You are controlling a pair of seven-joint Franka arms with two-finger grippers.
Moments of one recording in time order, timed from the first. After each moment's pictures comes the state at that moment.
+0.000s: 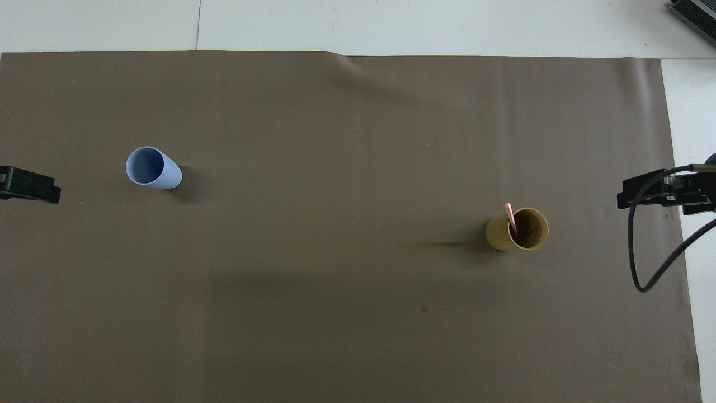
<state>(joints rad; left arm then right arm) 0.08 -0.04 -0.11 -1.55 0.01 1.50 0.10 0.06 -0.04 -0.08 -1.59 0.01 1.50 0.10</state>
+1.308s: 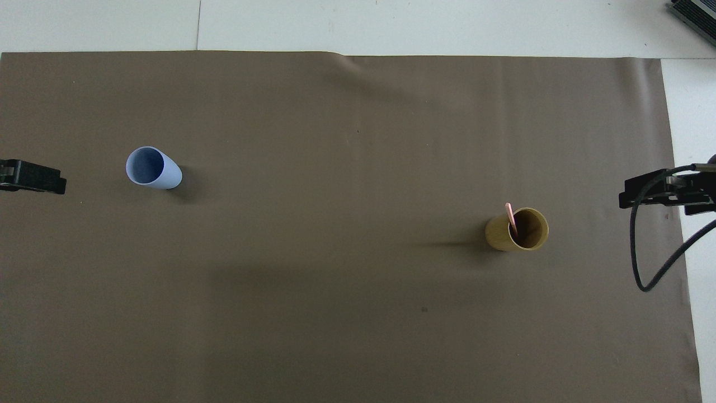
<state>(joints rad) 0.08 -0.04 -0.11 -1.59 0.01 1.59 0.10 0.06 -0.04 -0.09 -1.59 0.01 1.50 0.10</state>
